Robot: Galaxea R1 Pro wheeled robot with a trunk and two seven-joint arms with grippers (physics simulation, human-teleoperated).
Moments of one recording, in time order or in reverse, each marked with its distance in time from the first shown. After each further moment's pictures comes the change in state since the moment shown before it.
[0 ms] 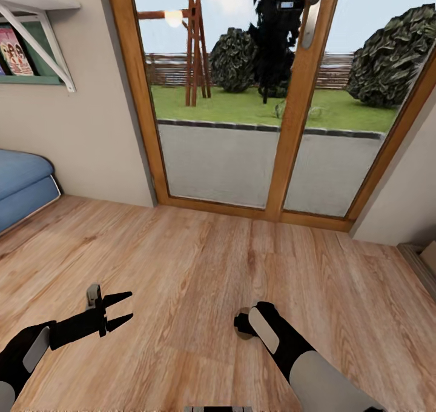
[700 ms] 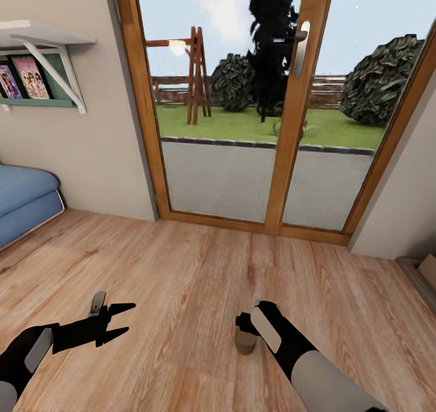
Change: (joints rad) left arm 0.000 -0.008 0.004 0.004 0.007 0.003 0.250; right arm 0.000 -0.009 -0.008 -0.004 -0.002 0.000 0.000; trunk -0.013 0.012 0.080
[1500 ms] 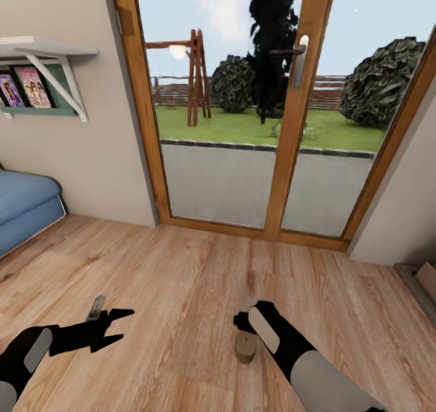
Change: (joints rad) left arm 0.000 0.000 0.008 0.000 0.001 0.001 0.136; right arm 0.000 0.000 0.039 -0.015 -0.013 -0.004 -0.002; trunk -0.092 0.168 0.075
